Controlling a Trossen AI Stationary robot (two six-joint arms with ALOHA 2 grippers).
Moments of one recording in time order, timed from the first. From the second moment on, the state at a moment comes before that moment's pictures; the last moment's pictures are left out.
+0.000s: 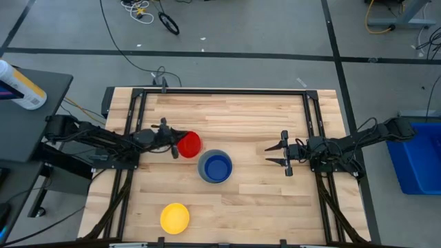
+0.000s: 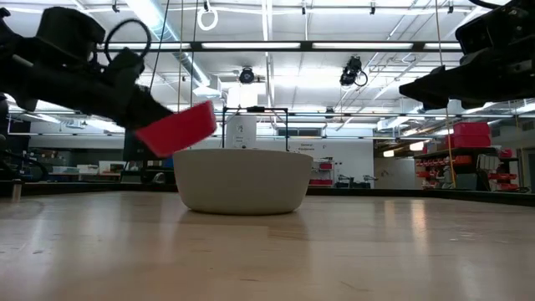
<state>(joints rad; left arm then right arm) 0.06 1.08 0.04 0.88 -0.38 -0.09 0.17 0.72 0.01 0.62 0.10 -0.16</state>
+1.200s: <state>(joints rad) -0.09 1.36 0.28 1.11 -0.25 0.02 0.17 0.72 0.01 0.62 0.13 -0.15</state>
